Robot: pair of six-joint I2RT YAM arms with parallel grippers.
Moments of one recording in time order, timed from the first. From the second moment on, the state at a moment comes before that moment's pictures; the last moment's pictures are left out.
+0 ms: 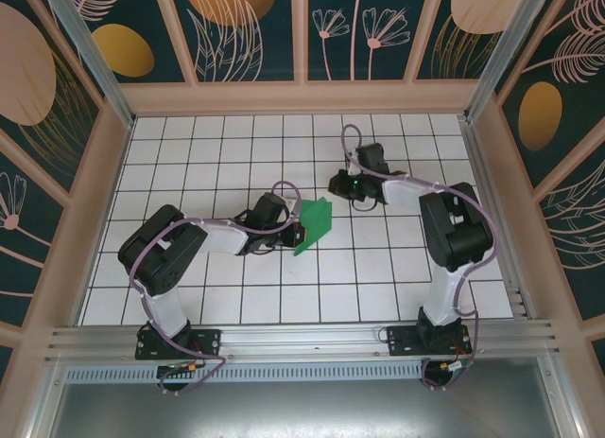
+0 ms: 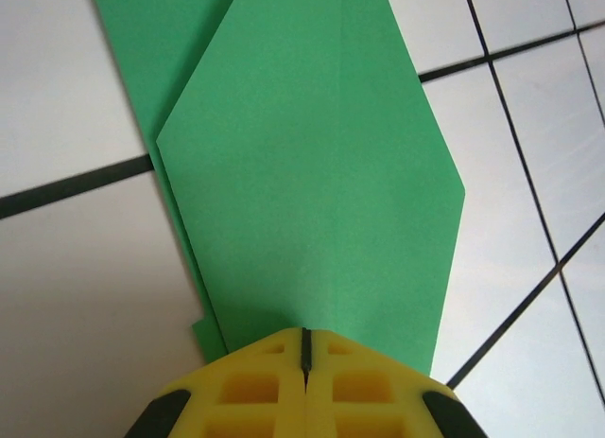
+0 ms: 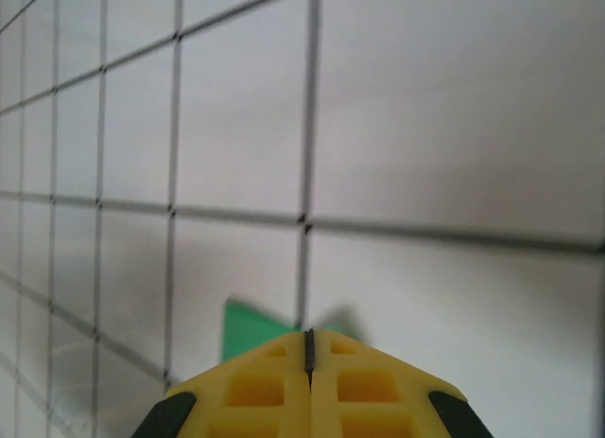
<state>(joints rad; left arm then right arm) -0.69 1.81 0.77 0.22 0.31 -0.53 0.39 1.86 1.09 -0.07 -0.44 0.58</state>
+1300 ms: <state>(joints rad) -0.69 1.65 0.68 0.26 0.39 -0.80 0.53 1.96 1.02 0.01 -0.51 0.68</state>
